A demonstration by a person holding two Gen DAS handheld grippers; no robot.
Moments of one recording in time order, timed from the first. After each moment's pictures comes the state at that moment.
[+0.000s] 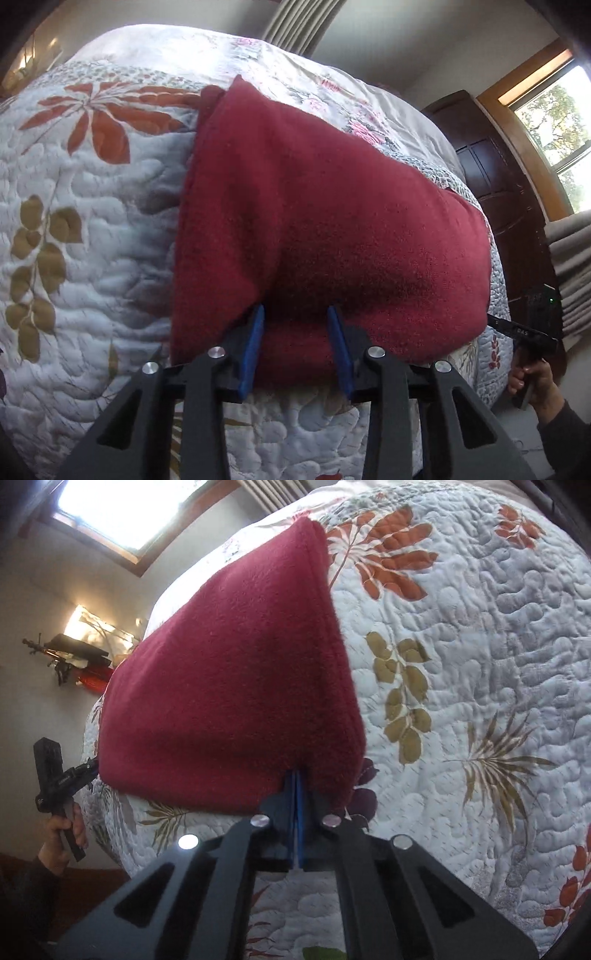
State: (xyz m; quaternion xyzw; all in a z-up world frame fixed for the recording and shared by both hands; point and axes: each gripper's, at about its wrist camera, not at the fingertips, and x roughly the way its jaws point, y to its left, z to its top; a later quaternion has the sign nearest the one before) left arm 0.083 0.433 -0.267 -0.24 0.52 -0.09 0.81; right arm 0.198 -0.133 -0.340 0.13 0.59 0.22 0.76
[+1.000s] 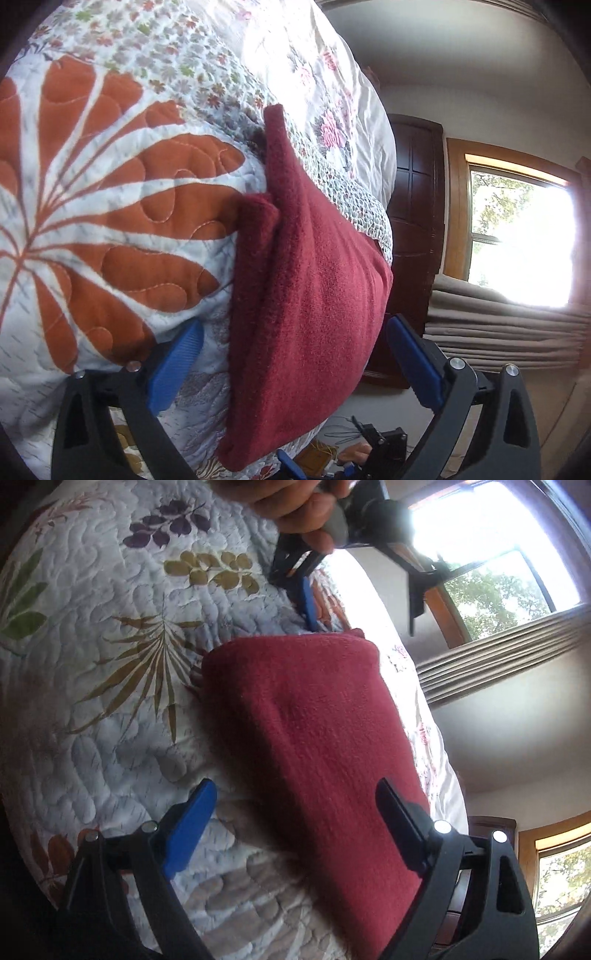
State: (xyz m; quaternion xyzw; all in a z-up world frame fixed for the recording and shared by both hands) left arm 0.243 0.553 -0.321 -0.47 0.58 -0.24 0.62; right arm 0.020 0.291 -0.323 -0.55 0.29 0.30 0.72
